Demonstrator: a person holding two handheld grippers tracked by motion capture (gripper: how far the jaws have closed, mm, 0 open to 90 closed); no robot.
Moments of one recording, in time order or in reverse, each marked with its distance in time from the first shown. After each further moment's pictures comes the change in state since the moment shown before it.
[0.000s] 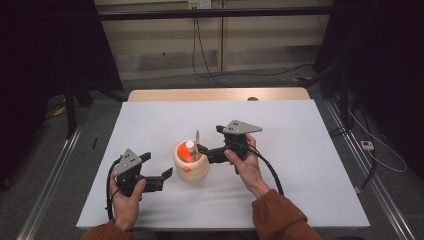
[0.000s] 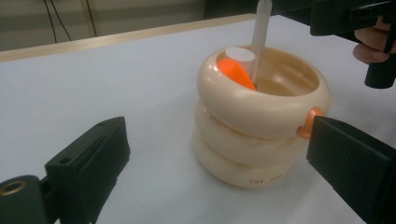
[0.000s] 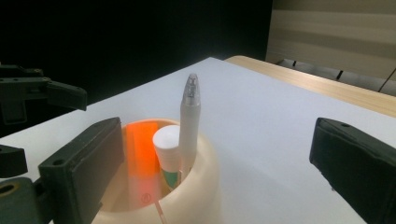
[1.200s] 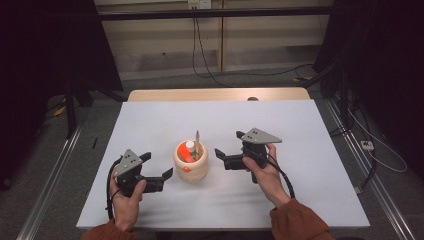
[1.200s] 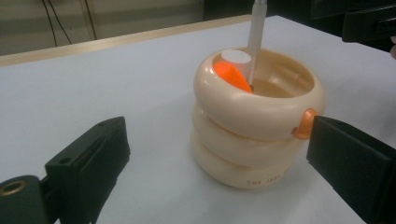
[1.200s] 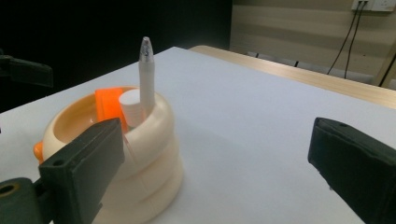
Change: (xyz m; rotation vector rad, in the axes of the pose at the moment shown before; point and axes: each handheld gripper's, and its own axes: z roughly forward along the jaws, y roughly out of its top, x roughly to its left) left arm -0.003 0.001 -0.001 -0.004 0.000 0.013; right arm -0.006 -0.018 -0.049 0.015 -0.150 0.008
